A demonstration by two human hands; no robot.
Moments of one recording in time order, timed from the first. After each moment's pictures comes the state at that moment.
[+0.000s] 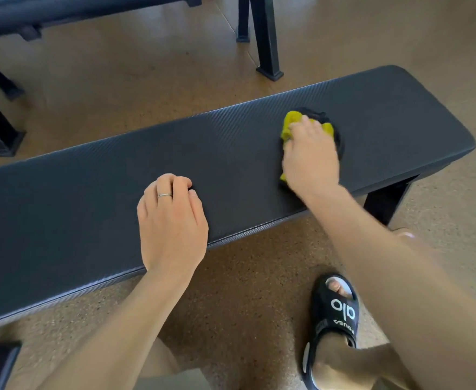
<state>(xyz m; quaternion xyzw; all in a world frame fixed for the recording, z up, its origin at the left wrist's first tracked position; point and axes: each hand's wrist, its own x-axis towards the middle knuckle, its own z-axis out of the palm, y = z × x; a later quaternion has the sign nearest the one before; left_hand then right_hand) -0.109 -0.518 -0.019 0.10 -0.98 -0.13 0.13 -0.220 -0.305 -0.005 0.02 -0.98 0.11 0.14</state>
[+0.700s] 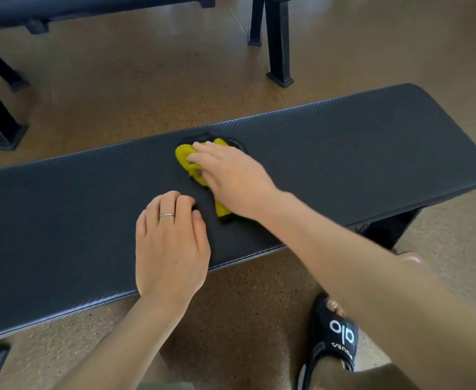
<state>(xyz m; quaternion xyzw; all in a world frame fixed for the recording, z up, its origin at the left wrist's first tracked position) -0.111 -0.518 -0.019 0.08 -0.99 -0.09 0.11 -0.243 -0.400 -0.013 0.34 -0.93 0.17 0.05</state>
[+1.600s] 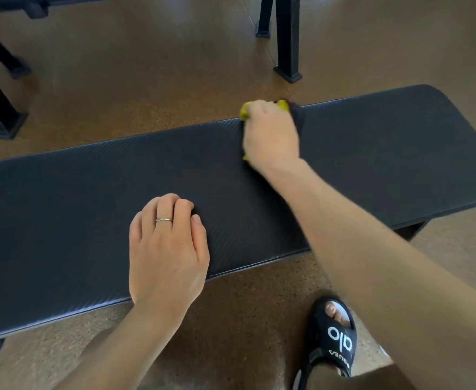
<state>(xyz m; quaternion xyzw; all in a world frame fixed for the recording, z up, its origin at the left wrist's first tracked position) -0.114 -0.515 -0.022 0.08 -0.98 -0.07 0.14 -0.317 -0.375 -0.010 0.11 -0.98 0.14 0.10</state>
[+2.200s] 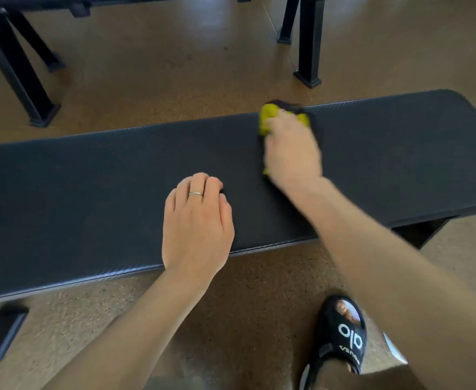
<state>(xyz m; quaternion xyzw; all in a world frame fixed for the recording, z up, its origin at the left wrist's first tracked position) -0.114 -0.522 -0.018 0.08 -0.98 -0.13 0.12 -0.261 -0.385 -0.011 0.13 -0.97 0.15 0.12</state>
